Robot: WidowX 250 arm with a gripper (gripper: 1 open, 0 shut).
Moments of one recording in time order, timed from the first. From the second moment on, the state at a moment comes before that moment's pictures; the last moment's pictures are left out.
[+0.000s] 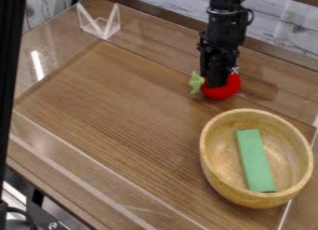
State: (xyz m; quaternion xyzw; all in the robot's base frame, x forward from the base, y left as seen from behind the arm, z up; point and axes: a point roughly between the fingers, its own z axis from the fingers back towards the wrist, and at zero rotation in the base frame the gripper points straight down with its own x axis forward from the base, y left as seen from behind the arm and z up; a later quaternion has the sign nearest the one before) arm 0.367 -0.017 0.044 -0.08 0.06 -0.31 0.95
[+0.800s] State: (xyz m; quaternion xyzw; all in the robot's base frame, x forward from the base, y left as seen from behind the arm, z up) arm 0.368 0.002 0.060 -0.07 0.09 -0.28 0.95
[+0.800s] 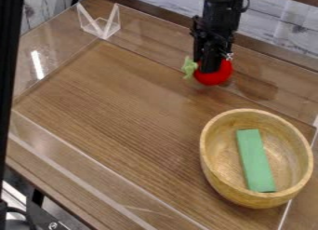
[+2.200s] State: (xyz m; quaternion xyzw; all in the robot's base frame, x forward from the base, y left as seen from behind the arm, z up) arm 0.360 -0.009 0.087 -0.07 0.08 -0.32 0.94
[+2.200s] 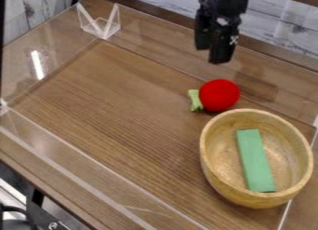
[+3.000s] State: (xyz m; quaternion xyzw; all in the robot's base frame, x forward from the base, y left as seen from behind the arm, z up) arm 0.356 -0.011 0.079 -0.06 0.06 -0.30 0.95
